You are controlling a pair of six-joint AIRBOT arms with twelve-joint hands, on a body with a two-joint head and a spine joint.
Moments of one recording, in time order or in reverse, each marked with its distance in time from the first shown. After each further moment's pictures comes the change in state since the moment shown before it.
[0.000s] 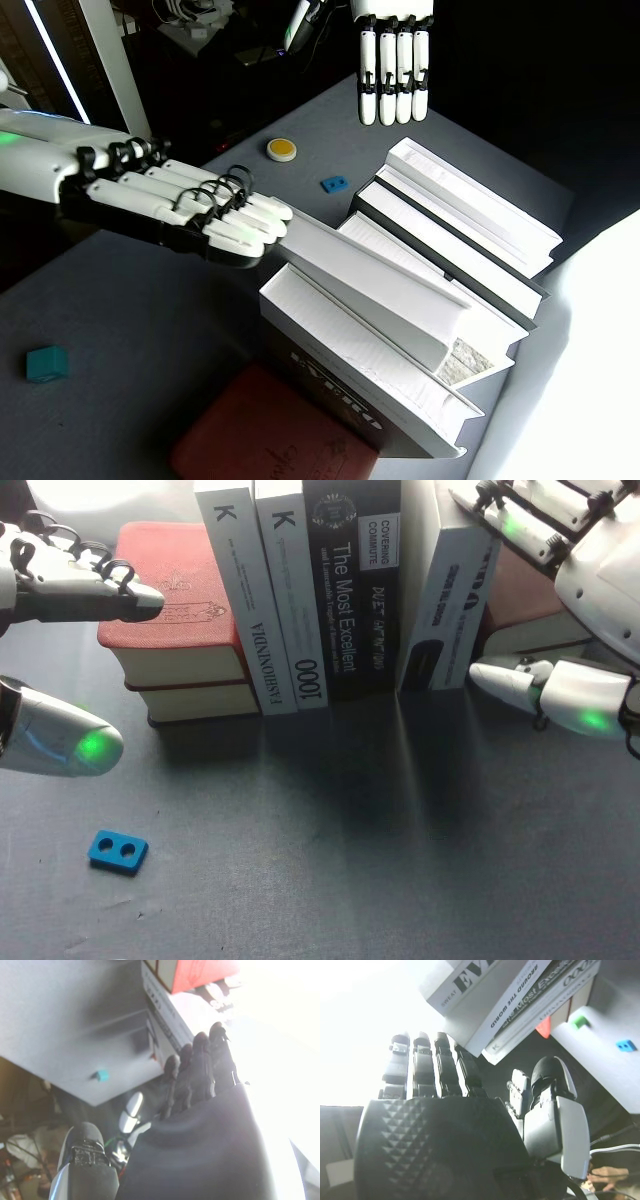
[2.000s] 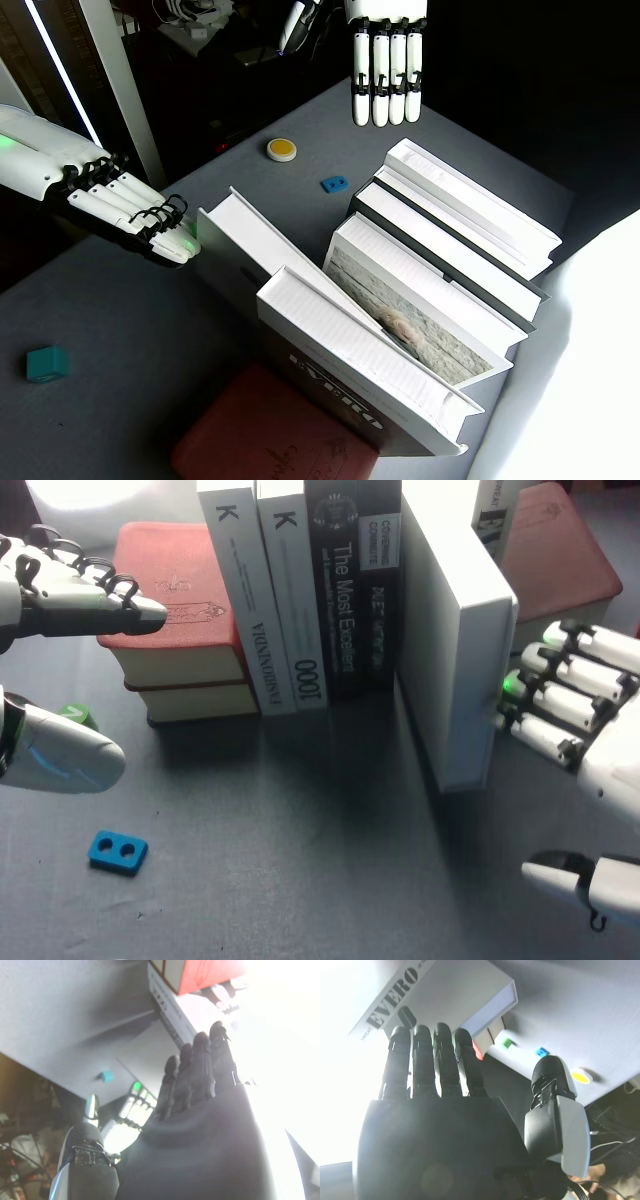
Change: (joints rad) left arm 0.023 0.008 -0.016 0.000 0.002 0.000; right arm -0.172 0.076 -0.212 0.265 -0.025 -0.209
